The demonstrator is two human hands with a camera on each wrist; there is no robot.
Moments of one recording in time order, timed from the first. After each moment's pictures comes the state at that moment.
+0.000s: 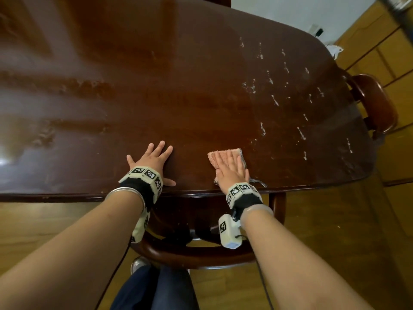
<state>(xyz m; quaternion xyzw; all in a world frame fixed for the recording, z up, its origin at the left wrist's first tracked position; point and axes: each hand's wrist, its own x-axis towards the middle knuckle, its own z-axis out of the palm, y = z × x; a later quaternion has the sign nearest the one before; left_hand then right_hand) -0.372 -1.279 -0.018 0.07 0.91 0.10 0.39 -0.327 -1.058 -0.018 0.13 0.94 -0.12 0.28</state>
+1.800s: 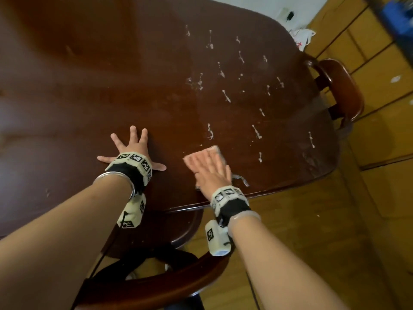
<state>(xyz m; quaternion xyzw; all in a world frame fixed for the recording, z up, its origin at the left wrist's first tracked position) -0.447 -1.111 -0.008 -0.06 0.91 0.13 0.39 -0.355 -0.915 -0.032 0.06 0.95 -0.12 0.28</state>
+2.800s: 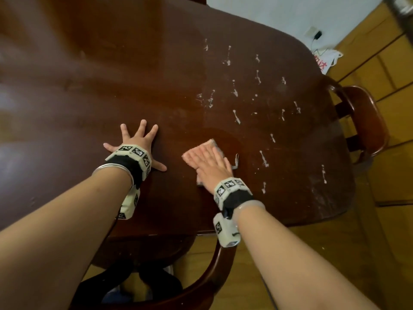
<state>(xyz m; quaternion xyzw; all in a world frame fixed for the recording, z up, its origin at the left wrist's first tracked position) -0.504 -1.098 -0.005 -0.04 0.91 0.11 0.40 -0.443 -0.886 -0.024 -0.06 0.96 -0.07 0.28</state>
